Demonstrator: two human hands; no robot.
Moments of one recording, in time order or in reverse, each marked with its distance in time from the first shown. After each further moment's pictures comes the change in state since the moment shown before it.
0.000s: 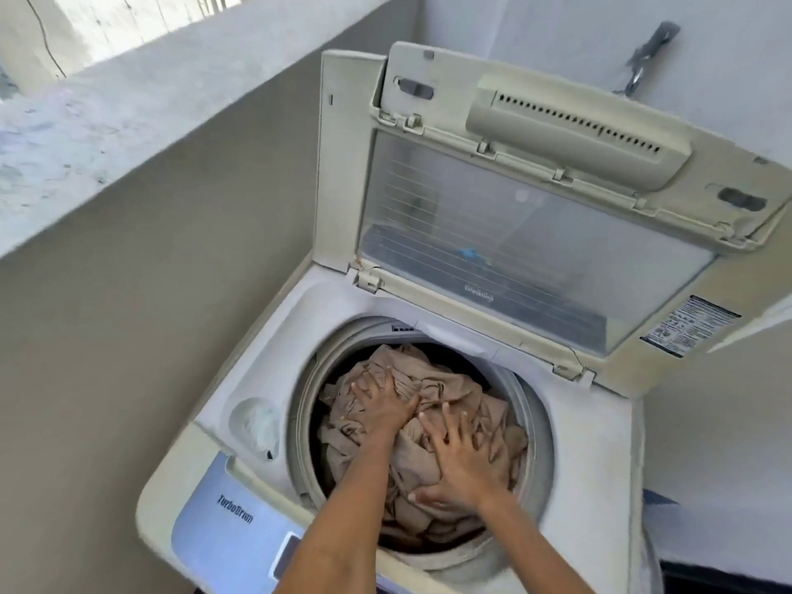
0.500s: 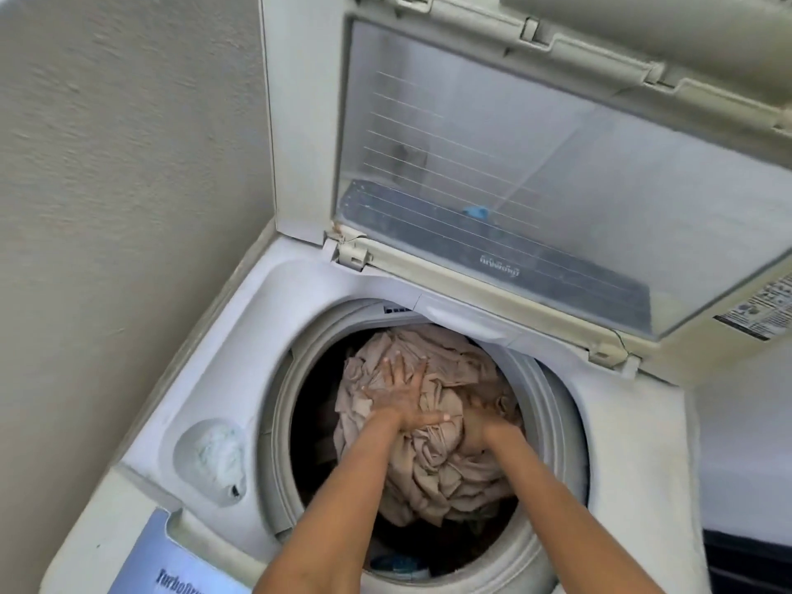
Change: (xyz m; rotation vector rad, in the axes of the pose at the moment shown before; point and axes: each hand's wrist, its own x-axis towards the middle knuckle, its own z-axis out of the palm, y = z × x) left_hand 0.068 0.003 0.034 0.356 -0.214 0.365; right_hand 0.104 0.062 0.006 0.087 -0.308 0.279
